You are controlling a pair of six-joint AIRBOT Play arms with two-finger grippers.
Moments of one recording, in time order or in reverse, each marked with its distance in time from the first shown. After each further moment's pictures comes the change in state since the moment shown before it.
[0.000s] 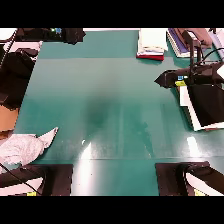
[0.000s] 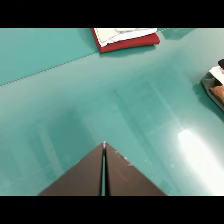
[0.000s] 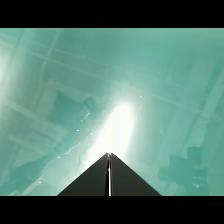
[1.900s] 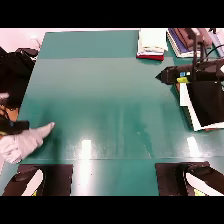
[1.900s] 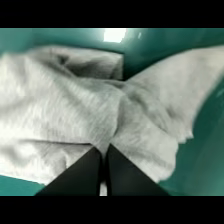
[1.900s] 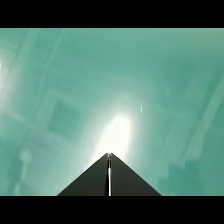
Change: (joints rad) left arm 0.599 0.594 -0.987 0.433 -0.438 -0.071; right arm 0.000 0.000 0.064 -0.001 -0.002 0.000
